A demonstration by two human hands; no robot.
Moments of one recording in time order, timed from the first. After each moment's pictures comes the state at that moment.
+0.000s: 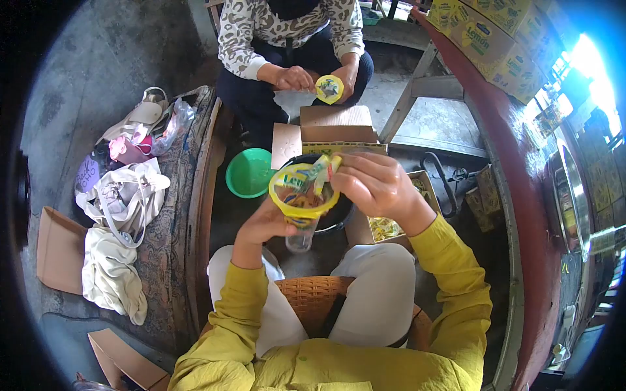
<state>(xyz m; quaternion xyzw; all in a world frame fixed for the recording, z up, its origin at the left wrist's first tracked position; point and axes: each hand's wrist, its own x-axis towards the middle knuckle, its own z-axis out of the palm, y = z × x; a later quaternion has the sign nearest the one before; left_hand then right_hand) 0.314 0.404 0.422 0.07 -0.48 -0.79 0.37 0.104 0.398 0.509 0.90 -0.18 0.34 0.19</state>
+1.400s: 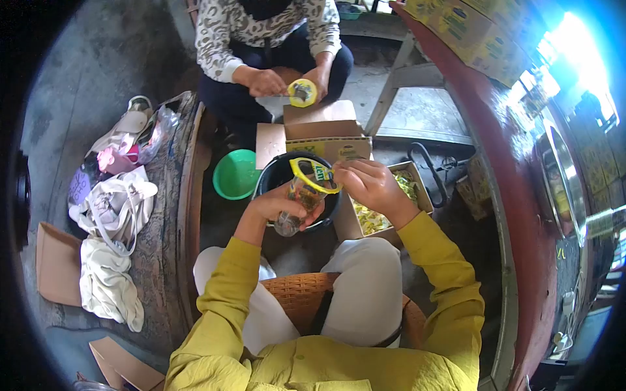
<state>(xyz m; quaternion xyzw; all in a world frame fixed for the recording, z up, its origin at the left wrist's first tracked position) 0.269 0.361 0.399 0.04 -0.48 -0.86 0.16 0.060 0.401 0.456 0.89 -0.29 0.34 0.12</state>
